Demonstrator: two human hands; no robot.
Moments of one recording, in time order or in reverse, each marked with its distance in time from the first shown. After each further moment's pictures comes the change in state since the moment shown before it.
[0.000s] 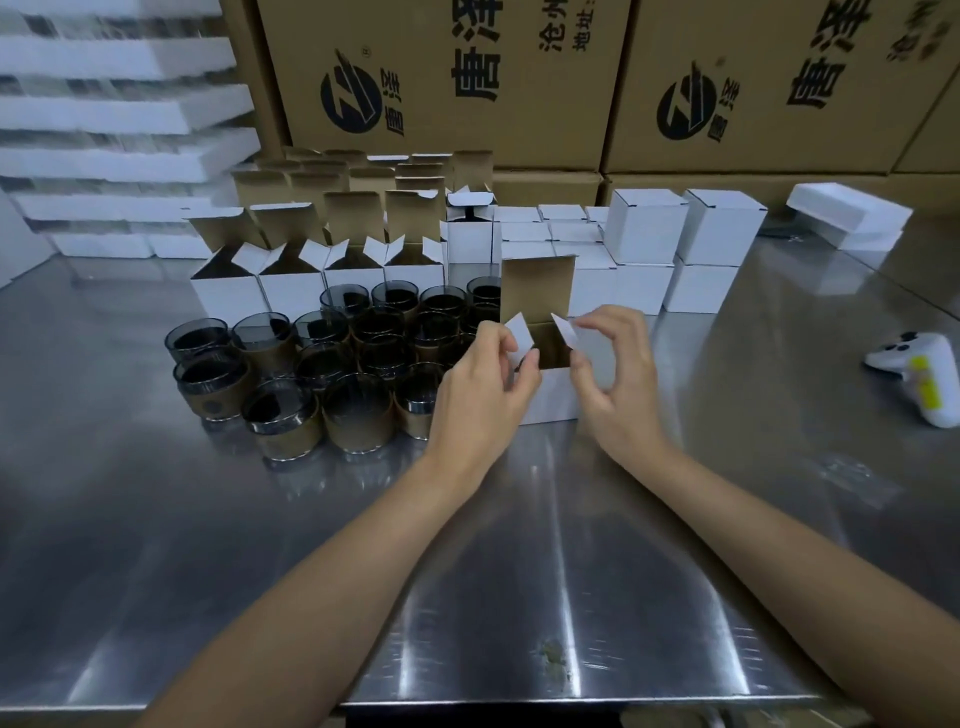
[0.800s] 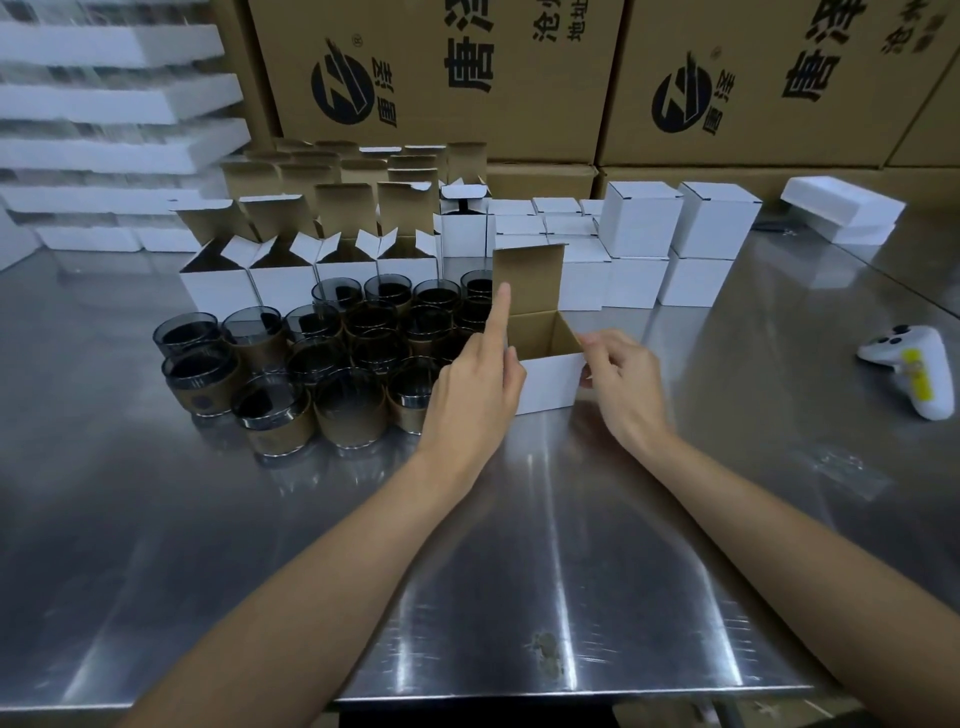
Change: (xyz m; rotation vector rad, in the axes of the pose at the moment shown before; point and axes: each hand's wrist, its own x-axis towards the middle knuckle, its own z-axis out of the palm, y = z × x) left_hand -0.001 0.011 -0.008 0.216 -0.155 0.006; right_hand 0.003 0.020 -0.003 0.070 -0.091 0.512
